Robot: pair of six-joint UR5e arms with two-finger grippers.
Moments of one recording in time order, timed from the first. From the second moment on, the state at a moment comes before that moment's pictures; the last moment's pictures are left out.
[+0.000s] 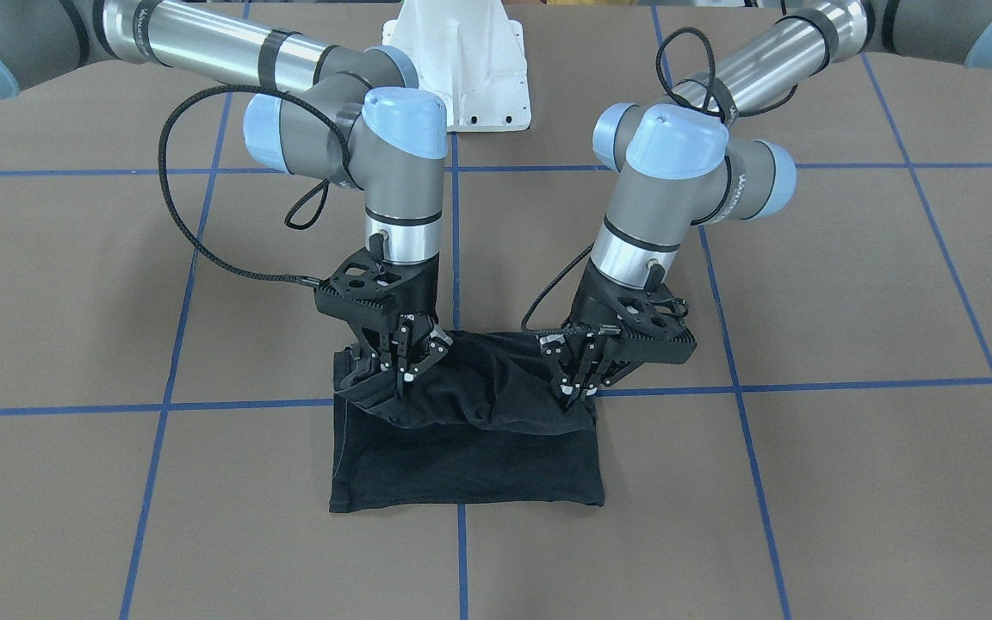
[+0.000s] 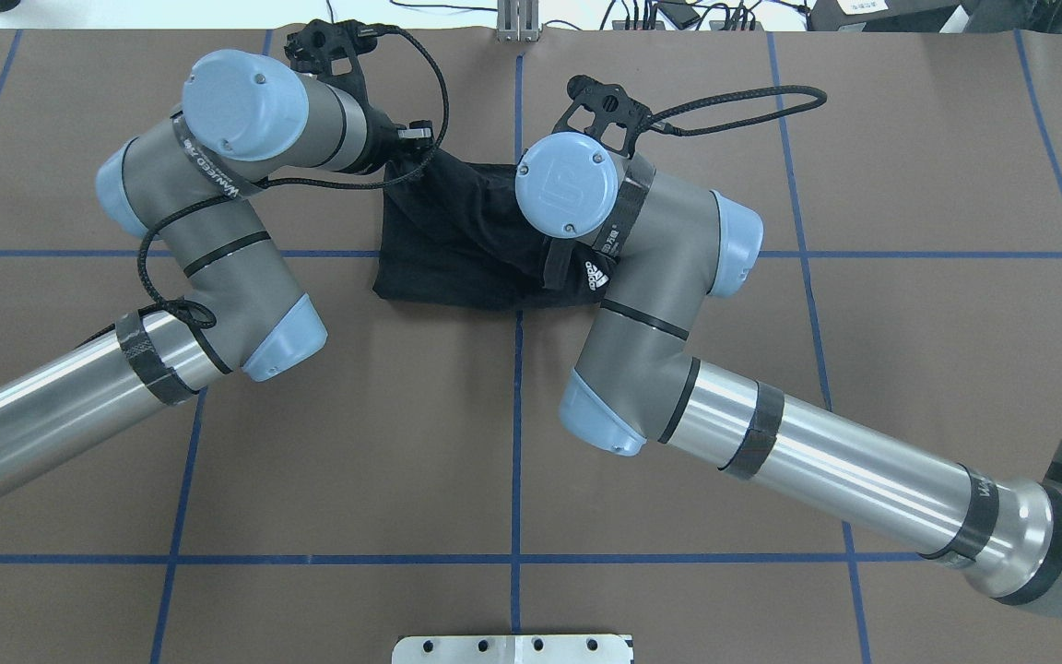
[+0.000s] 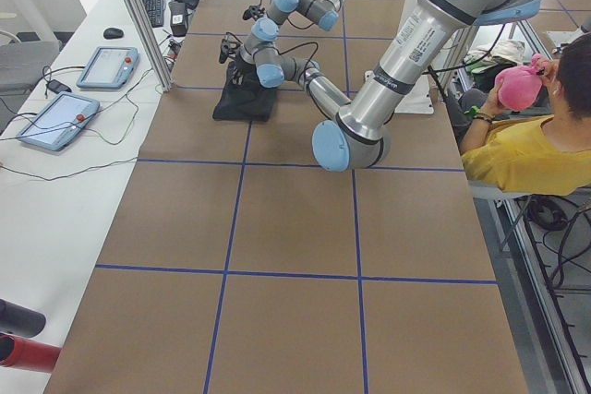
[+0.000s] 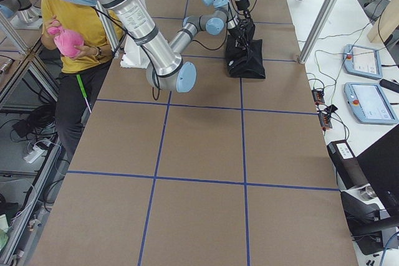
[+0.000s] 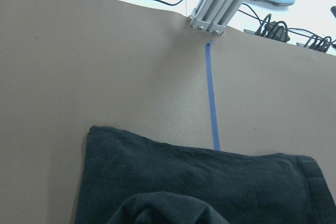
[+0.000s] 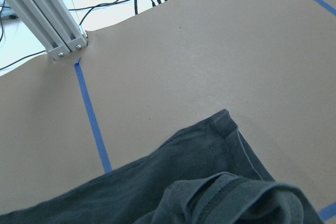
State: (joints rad) left arm -0.75 -2.29 -1.41 -2.13 -1.71 -1.23; right arm 0.59 -0.72 1.40 -1.42 1.38 1.63
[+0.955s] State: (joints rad) left arm -0.75 -2.39 -1.15 -2.19 -1.70 -1.21; right arm 0.66 -0.62 1.17 -1.36 1.43 1.57
